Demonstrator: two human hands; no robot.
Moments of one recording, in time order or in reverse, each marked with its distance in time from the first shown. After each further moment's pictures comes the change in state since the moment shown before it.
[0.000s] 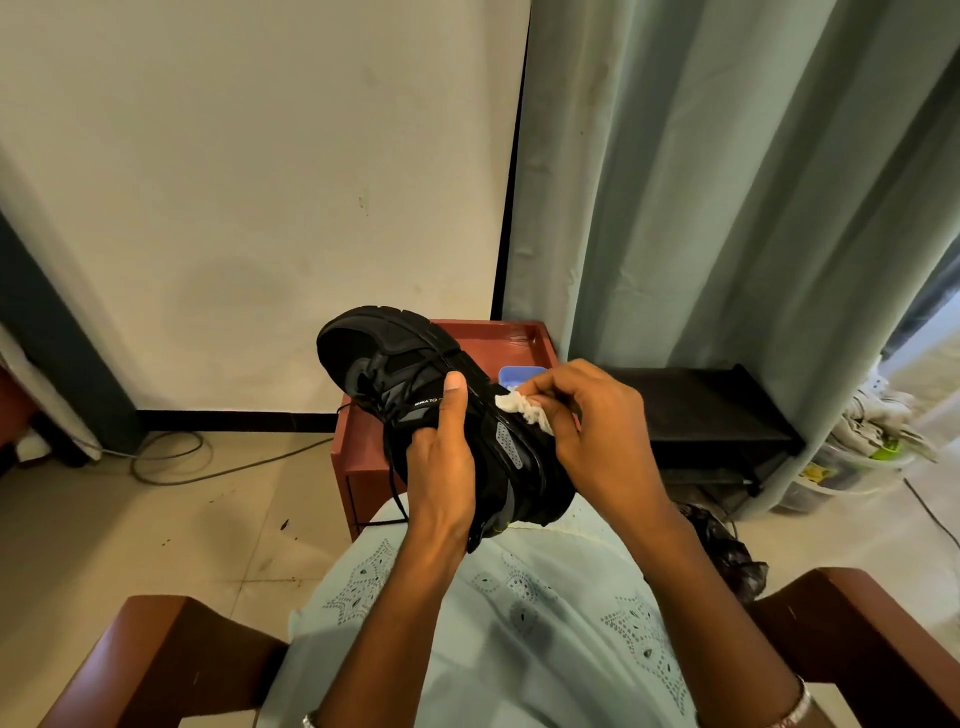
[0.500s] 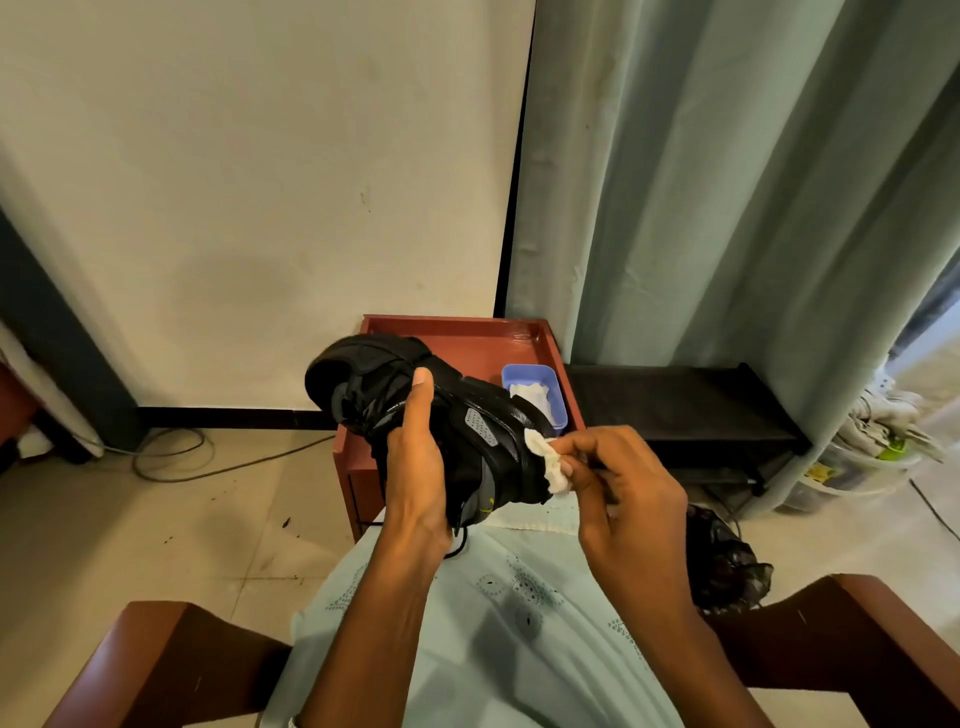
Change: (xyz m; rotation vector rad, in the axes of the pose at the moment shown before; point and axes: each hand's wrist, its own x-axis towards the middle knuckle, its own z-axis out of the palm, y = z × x) left_hand 0.011 0.003 -0.015 -0.254 0.013 -0.193; right_hand -0.063 -0.004 0.000 0.087 0.163 0.061
